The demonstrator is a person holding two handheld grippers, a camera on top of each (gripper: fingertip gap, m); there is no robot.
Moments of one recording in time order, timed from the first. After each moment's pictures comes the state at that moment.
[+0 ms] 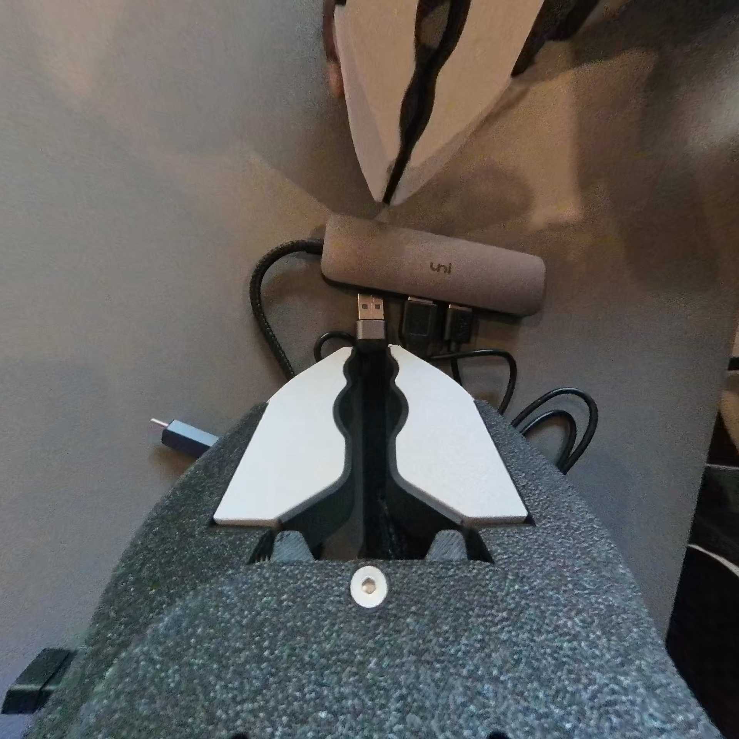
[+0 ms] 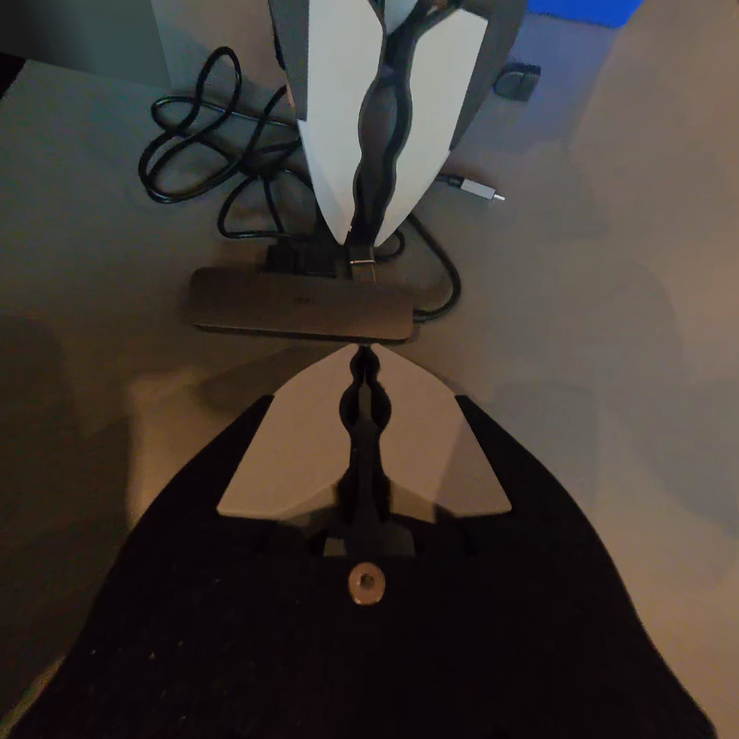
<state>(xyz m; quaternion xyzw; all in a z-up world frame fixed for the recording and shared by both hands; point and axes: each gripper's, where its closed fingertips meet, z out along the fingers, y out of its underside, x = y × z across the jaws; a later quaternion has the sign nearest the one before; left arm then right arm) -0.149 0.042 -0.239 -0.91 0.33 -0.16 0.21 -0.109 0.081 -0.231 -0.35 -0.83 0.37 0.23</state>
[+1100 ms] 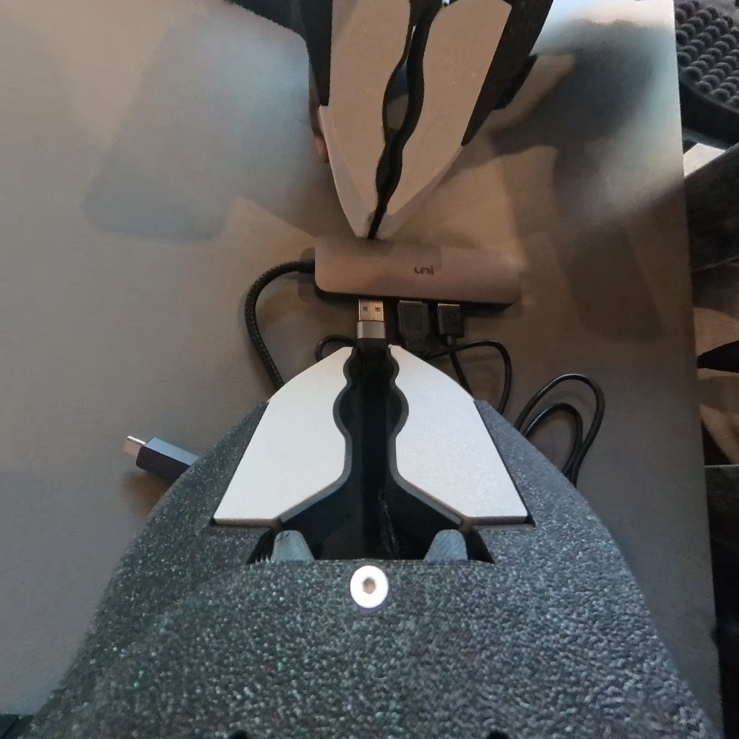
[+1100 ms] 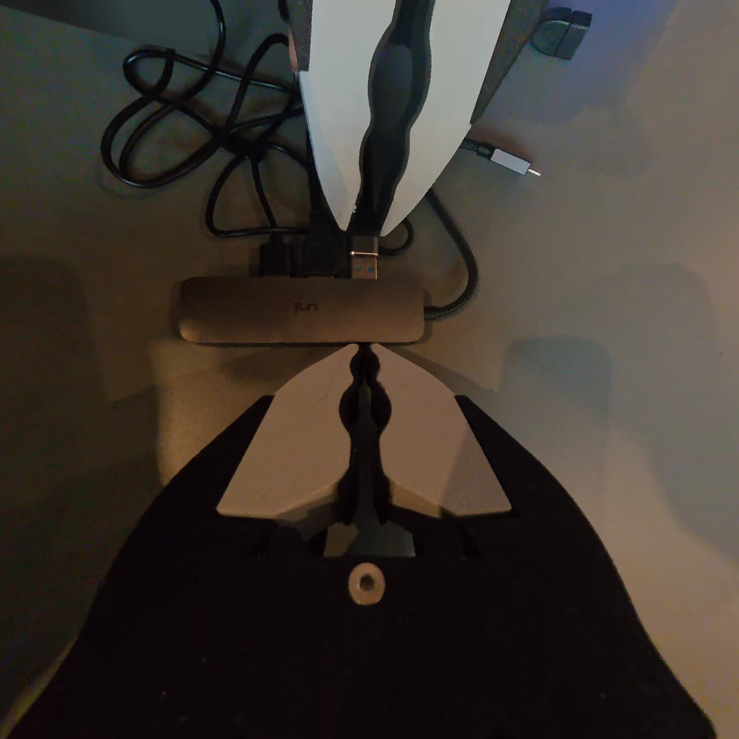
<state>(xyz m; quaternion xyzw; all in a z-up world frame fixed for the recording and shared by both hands) -0.149 0.039 -0.236 -0.87 0.33 -0.23 0.30 -0.115 0.074 -0.240 -0.35 -0.86 0.33 0.19</state>
